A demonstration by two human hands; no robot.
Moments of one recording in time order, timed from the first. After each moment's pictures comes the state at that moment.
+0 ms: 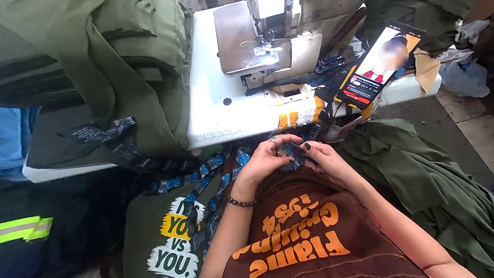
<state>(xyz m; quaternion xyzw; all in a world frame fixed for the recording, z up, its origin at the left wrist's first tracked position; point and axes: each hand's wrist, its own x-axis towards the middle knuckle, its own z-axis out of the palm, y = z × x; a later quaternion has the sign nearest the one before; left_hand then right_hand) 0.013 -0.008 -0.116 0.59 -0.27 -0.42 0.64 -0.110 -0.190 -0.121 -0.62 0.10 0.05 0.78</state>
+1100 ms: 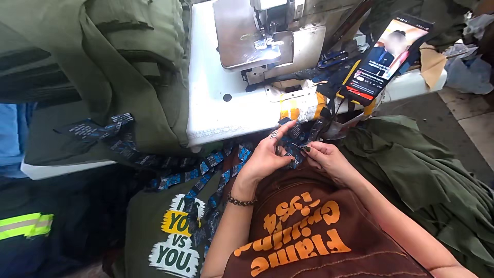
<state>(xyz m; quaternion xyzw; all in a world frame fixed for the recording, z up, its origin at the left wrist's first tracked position) 0.014 -0.007 -0.113 0.62 -0.28 -0.41 0.60 -0.118 -0.188 -0.130 -0.63 0.15 0.03 0.76</state>
